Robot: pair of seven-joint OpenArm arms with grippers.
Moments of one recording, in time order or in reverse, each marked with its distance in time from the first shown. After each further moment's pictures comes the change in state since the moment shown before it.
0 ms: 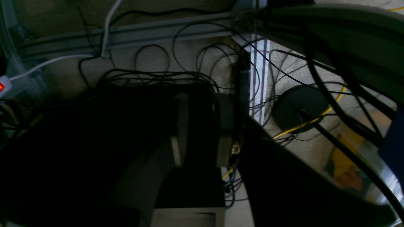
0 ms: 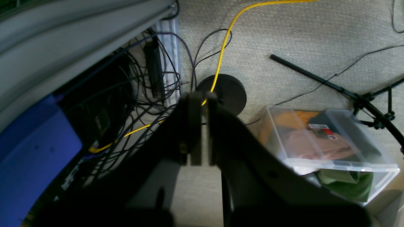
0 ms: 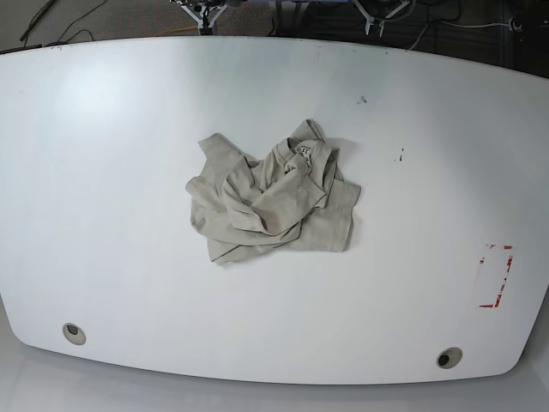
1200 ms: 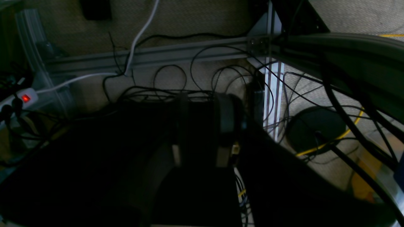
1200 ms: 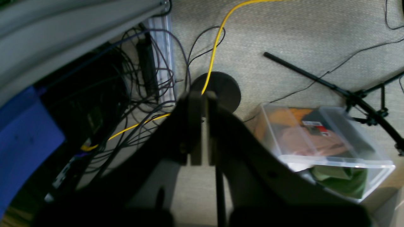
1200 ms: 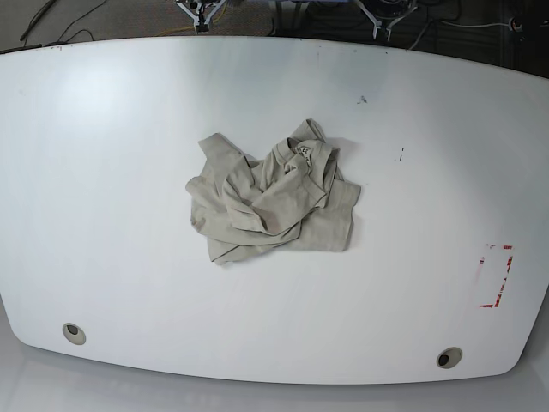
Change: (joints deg) left arm 4.3 0.3 -0.9 10.4 0.0 0.6 -0.5; right arm -1.8 0.8 -0.3 1.4 0.0 0.4 -0.2
